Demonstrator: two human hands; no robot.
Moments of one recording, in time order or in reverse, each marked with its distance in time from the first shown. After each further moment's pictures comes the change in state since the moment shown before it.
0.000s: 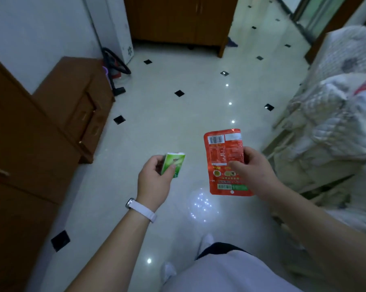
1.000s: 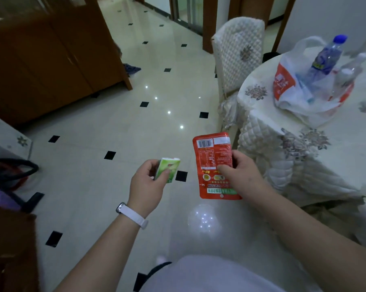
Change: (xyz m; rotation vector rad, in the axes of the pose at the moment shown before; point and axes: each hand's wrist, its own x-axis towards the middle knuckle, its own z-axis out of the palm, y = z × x) left_hand 0.374 0.141 0.379 0.213 -0.590 0.269; right_hand 0.348 -0.007 -0.236 0.271 0.451 0.139
